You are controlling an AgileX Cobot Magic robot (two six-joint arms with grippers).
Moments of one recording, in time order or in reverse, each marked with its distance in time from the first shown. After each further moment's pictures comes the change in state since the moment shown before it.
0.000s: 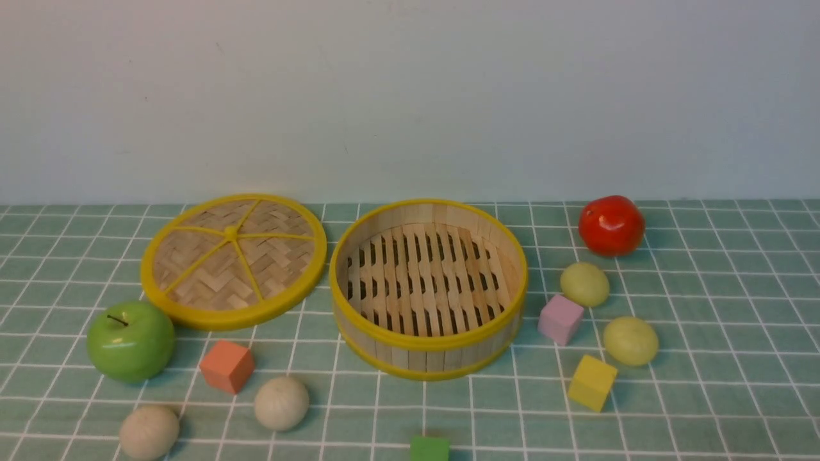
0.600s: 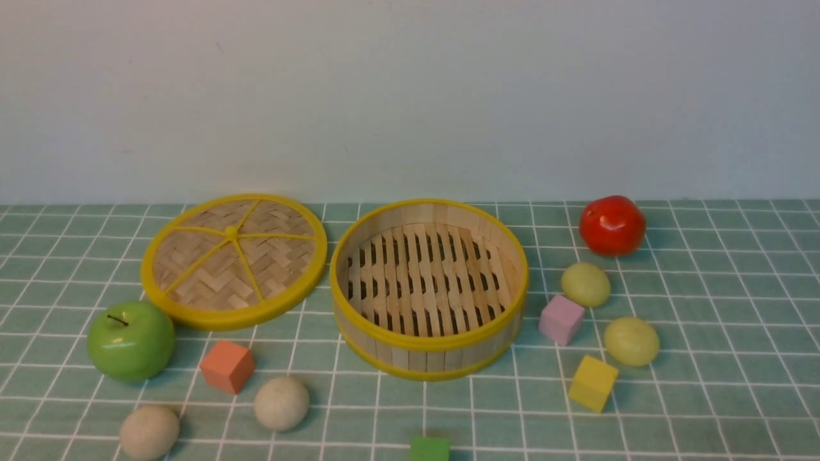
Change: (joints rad) right arm 0.000 0.000 0.000 0.000 0.000 0.000; left arm 0.000 0.000 0.000 -0.001 -0.016 0.000
